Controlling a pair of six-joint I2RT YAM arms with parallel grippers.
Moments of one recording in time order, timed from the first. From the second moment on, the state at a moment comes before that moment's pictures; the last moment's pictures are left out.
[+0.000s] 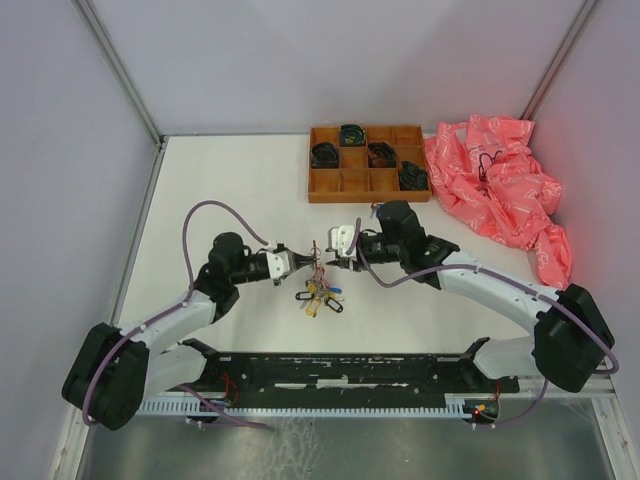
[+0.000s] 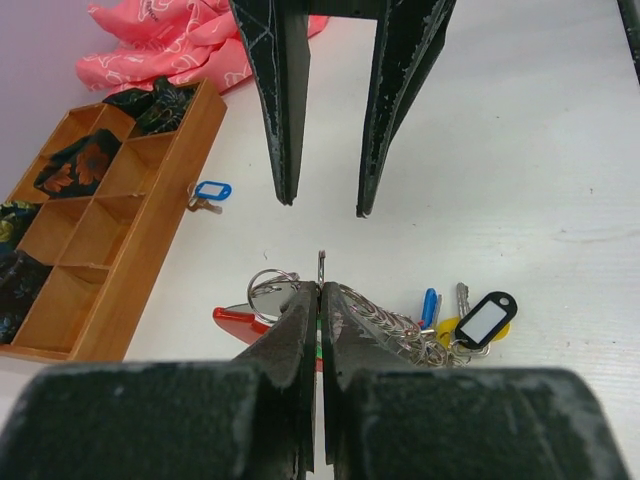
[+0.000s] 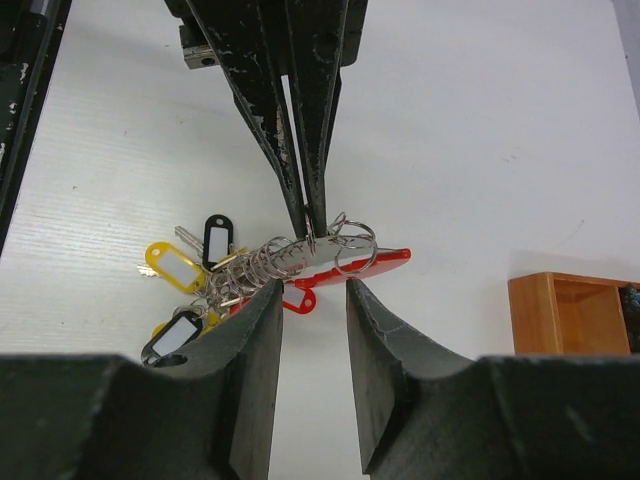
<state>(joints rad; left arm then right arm) -0.47 1.10 0.37 0.56 0.84 0.52 0.74 1.32 0.85 0.01 -0.64 -0.67</state>
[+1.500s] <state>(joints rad) -0.63 1.03 0.54 0.10 0.58 0.66 0.76 1.42 0.90 -0.01 -0.70 -0.71</state>
